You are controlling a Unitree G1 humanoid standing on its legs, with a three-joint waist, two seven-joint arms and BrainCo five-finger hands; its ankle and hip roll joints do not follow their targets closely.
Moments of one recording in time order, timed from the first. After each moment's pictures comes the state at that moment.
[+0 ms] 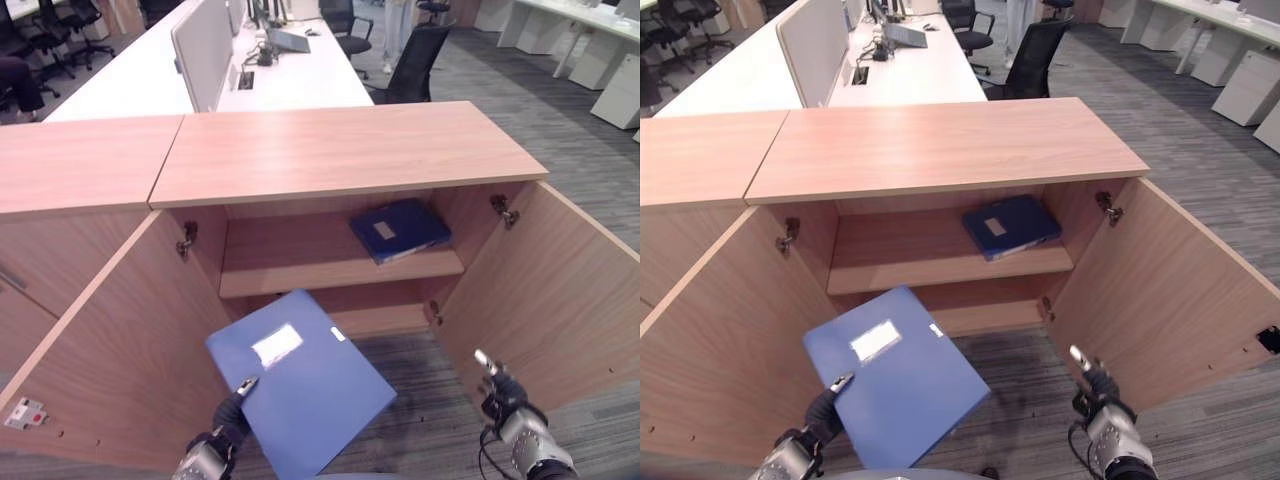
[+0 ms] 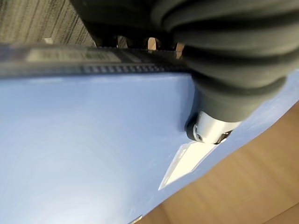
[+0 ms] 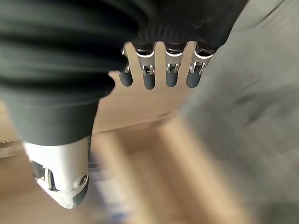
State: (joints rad) left arm 0.18 0.24 -0.11 0.53 -0.91 0.15 -0.24; right arm -0.02 -0.34 0.00 0.92 0.64 0.06 -0.04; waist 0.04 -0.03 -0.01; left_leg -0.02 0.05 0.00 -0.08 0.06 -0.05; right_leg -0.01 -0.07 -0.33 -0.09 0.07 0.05
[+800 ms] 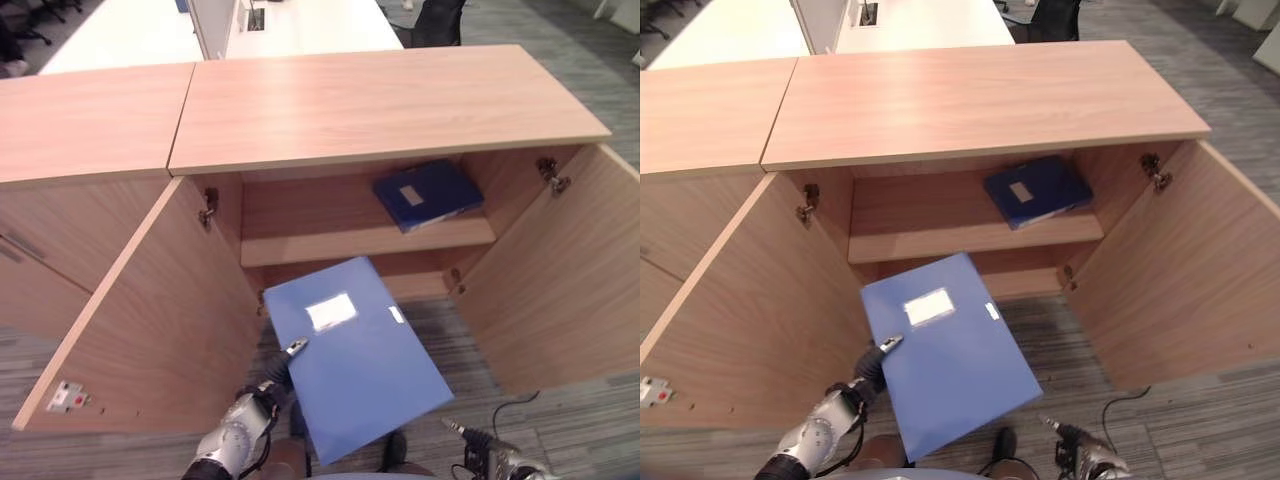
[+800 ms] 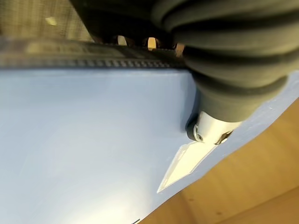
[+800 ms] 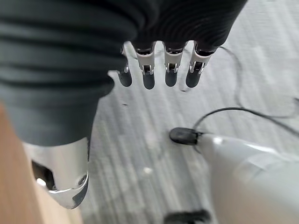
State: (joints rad) left arm 0.03 0.23 -0.26 0.46 -0.96 0.11 -0.18; right arm -0.13 -0.23 0.03 1.36 0.37 0.10 0.00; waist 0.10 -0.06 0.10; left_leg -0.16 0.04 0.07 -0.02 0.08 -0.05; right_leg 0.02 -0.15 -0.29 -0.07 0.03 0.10
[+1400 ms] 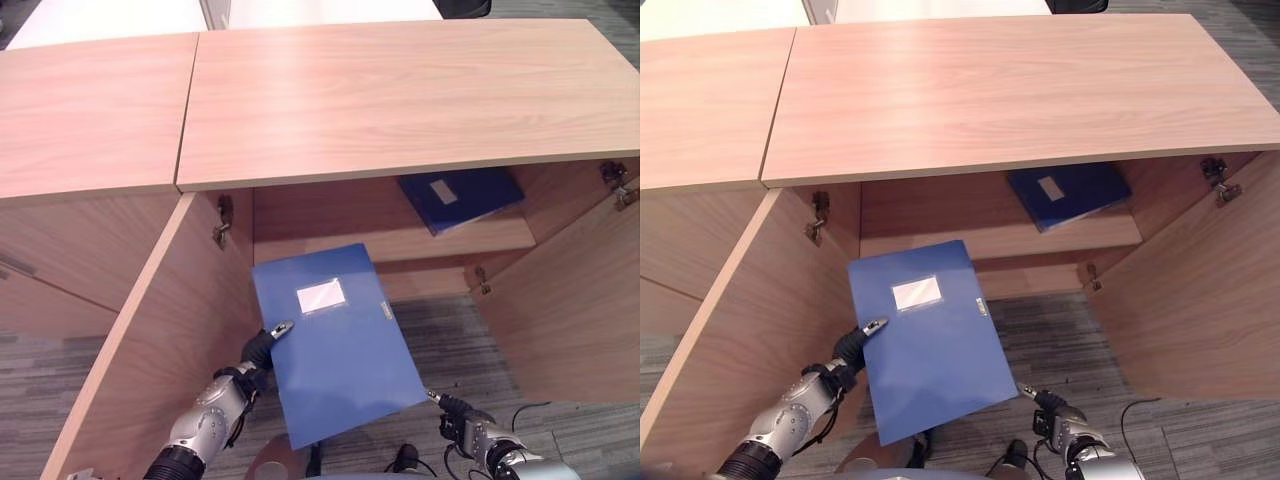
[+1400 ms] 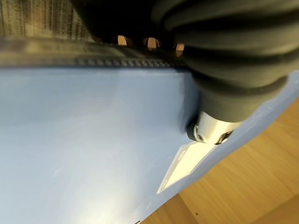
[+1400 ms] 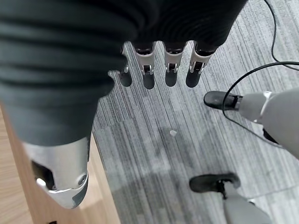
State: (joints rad) left arm -0.01 0.36 -0.31 0.36 -0.92 0.10 -0.17; right arm -0.25 -0.23 0.04 1.28 0.38 0.09 0.00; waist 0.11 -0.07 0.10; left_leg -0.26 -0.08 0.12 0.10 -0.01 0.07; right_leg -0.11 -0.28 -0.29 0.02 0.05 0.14
